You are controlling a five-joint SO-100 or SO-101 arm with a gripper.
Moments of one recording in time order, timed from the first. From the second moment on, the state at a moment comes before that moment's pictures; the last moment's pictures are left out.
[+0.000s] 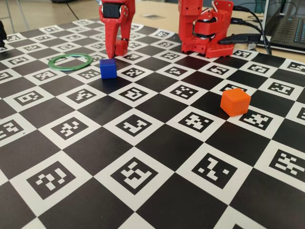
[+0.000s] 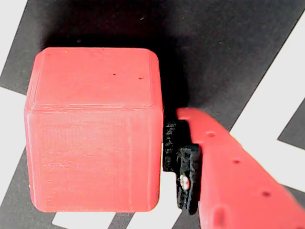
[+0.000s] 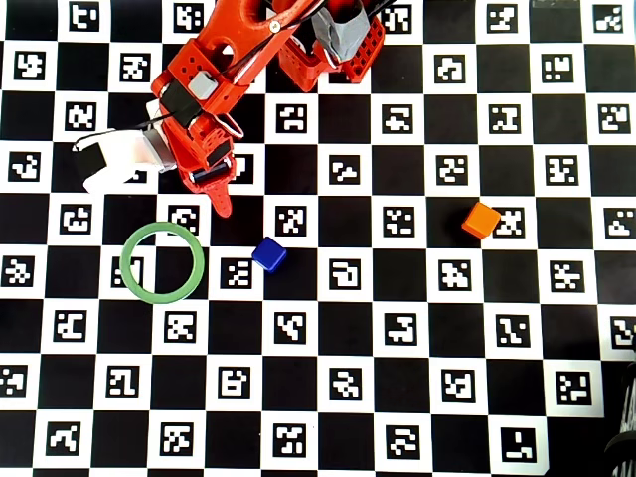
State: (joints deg) arm 49.5 96.6 128.3 55.2 -72.2
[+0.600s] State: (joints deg) arm 49.5 96.6 128.3 55.2 -71.4
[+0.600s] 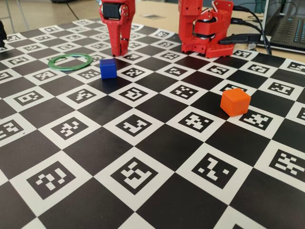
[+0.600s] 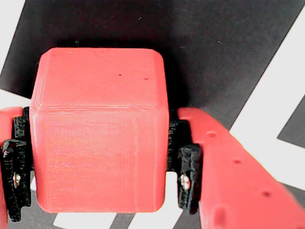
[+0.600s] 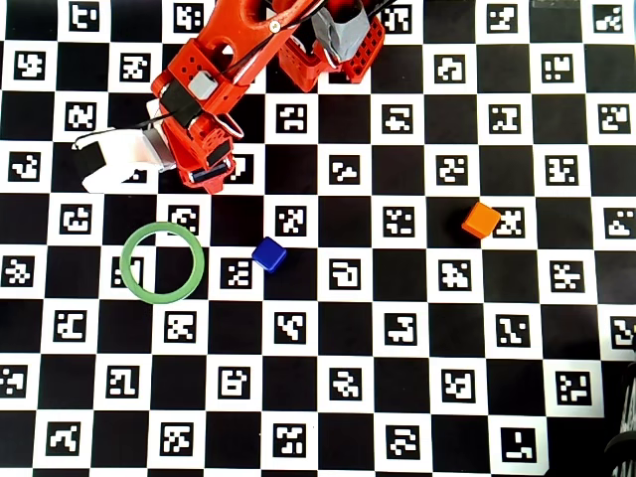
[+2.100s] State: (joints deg) arm 41.0 73.1 61.3 92.4 -34.0
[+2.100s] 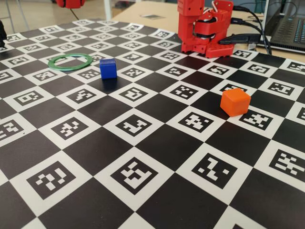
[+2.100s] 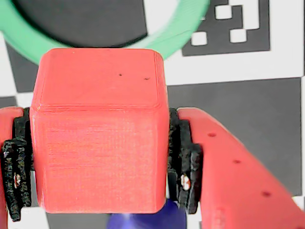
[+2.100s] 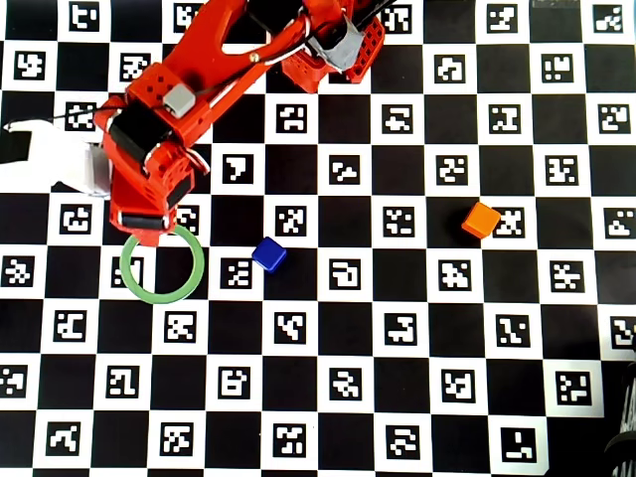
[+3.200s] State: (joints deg) arm 37.6 69.3 71.0 80.9 -35.6
